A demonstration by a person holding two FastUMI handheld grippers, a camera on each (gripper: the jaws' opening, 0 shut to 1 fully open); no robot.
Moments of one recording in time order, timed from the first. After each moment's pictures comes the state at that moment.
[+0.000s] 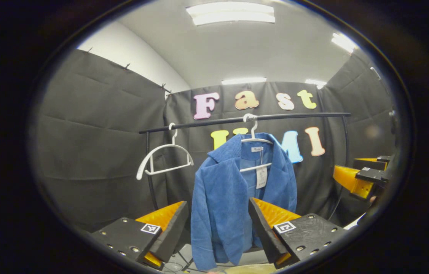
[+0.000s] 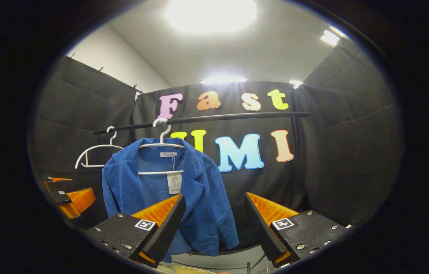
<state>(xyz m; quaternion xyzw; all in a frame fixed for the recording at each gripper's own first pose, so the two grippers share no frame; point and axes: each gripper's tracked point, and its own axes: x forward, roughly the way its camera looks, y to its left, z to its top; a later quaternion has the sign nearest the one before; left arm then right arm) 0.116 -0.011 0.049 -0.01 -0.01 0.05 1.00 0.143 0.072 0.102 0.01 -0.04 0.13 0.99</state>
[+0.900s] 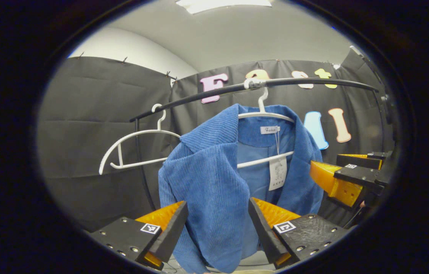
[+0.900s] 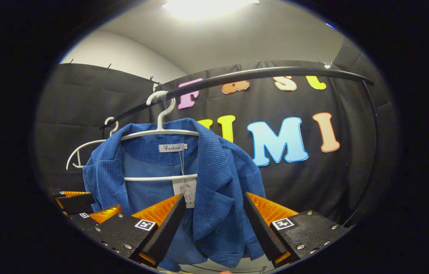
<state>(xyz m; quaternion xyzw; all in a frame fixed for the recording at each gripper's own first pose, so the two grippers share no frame) 0.250 -0.027 0.007 0.02 0.06 0.14 0.99 0.285 0.162 0.080 0.03 0.00 0.25 0.97</state>
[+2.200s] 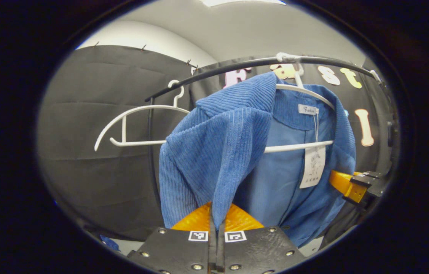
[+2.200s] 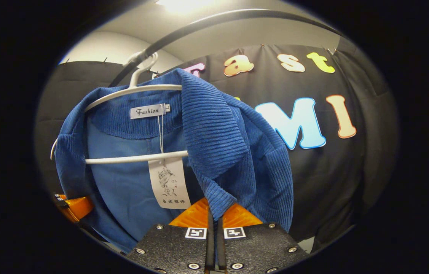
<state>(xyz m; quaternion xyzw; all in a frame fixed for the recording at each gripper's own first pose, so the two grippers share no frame) 0.279 0.005 -0.029 -0.02 0.08 0.20 0.98 0.348 0.194 0.043 0.02 0.01 0.26 0.96</state>
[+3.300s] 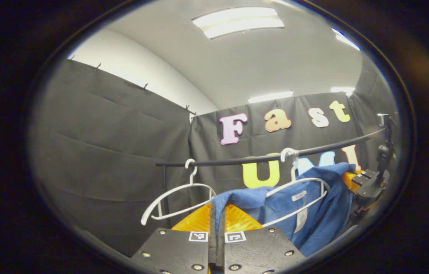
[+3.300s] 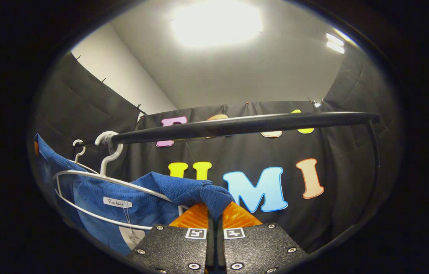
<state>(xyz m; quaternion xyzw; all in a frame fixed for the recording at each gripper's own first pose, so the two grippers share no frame) 0.208 0.054 0.162 0.02 -0.10 0.17 0.98 0.371 0.102 0.199 0.01 -0.19 0.16 0.97</state>
